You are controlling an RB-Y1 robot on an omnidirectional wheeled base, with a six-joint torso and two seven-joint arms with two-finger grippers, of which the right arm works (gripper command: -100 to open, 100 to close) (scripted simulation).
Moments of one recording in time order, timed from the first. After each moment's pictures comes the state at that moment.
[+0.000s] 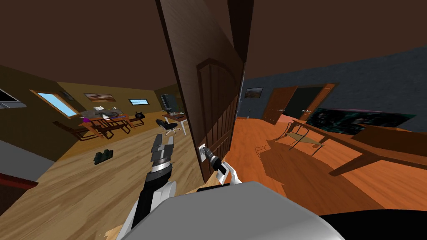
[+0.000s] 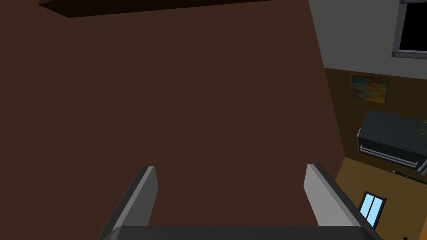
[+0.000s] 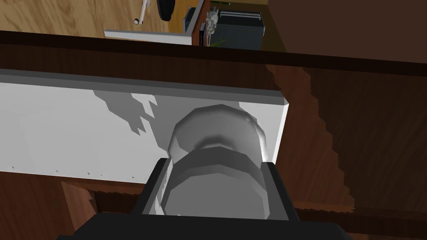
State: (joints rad) arm -0.10 -0.05 0.61 -1.21 0.17 -0.31 -0.24
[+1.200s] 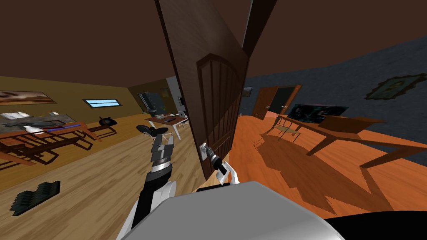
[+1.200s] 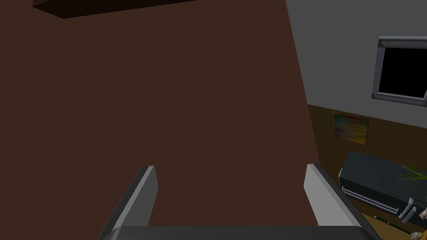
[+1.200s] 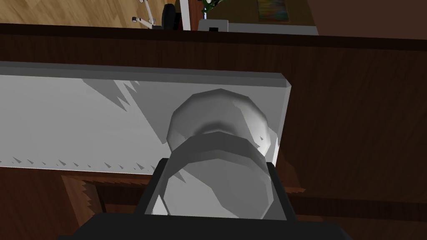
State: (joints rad) arm -0.04 0.00 0.51 -1.25 0.27 -0.30 -0.27
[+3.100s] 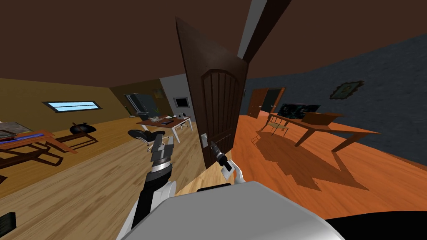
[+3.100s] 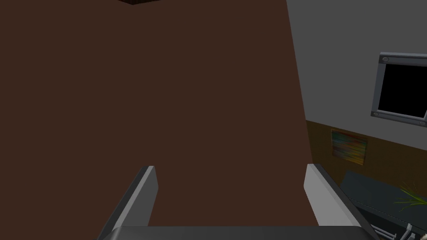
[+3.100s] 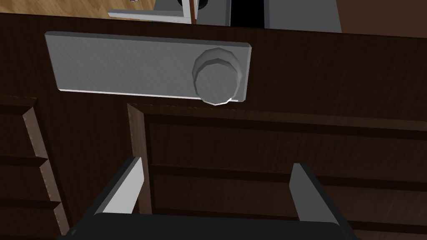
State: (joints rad) arm -0.03 -0.05 0.41 -1.27 0.24 -0.29 -0.27
